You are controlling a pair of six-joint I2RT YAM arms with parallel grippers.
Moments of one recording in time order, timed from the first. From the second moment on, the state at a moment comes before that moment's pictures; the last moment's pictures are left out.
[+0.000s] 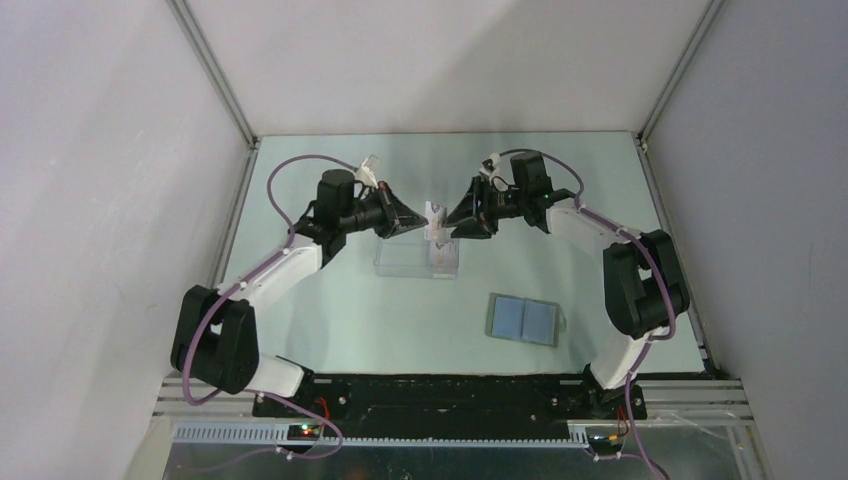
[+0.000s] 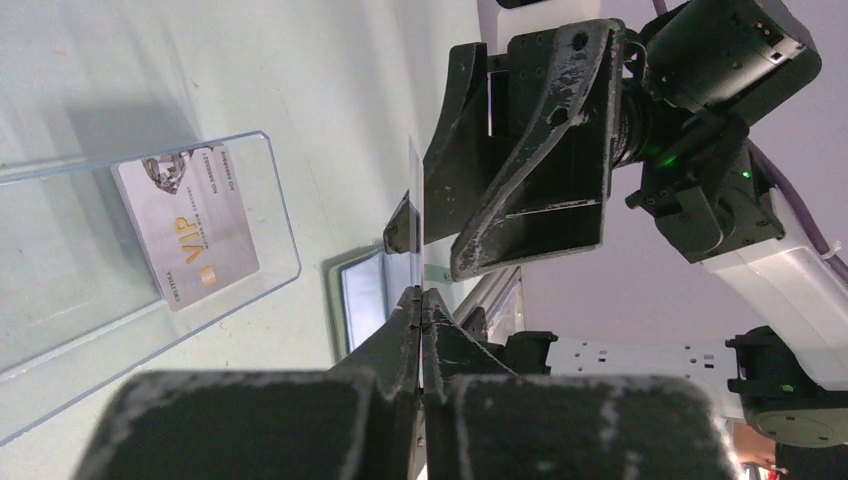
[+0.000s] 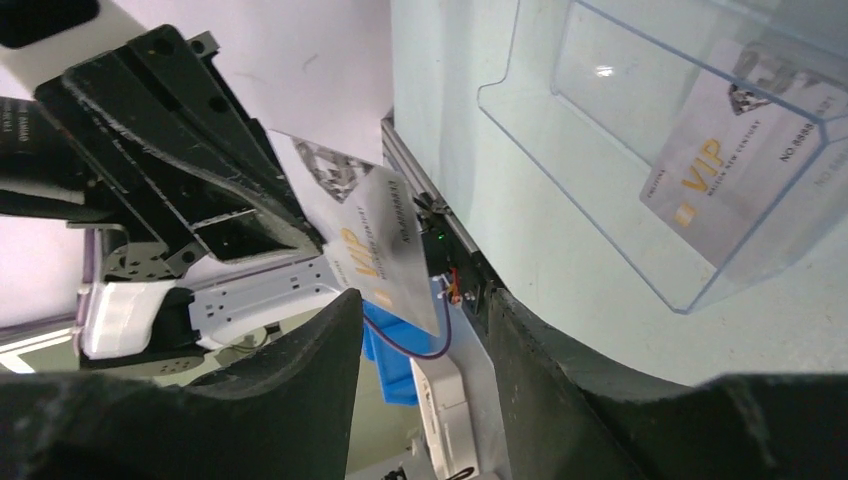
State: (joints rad) left arm -0.37 1.41 0.93 0.05 0.63 -0.91; right arm 0.38 1.76 1.23 -0.17 -0.94 0.85
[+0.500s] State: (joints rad) left arm -0.35 1.40 0.92 0.07 0.63 -0.92; right arm 0.38 1.69 1.16 0.15 -0.99 1.05
